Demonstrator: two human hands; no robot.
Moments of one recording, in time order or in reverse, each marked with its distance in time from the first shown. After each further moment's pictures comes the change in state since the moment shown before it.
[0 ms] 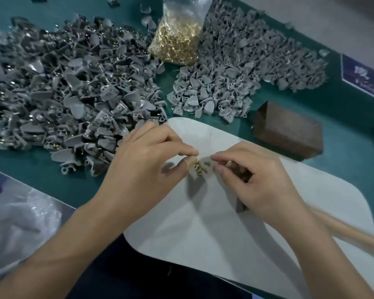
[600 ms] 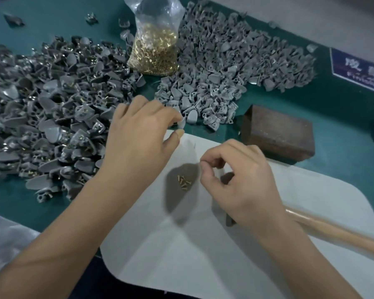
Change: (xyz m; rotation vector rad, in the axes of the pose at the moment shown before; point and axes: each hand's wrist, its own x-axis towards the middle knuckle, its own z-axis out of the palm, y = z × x) left_hand 0.067 0.001 0.016 0.371 -0.014 -0.097; right_hand 0.008 -0.011 0.007 -0.113 0.207 0.022
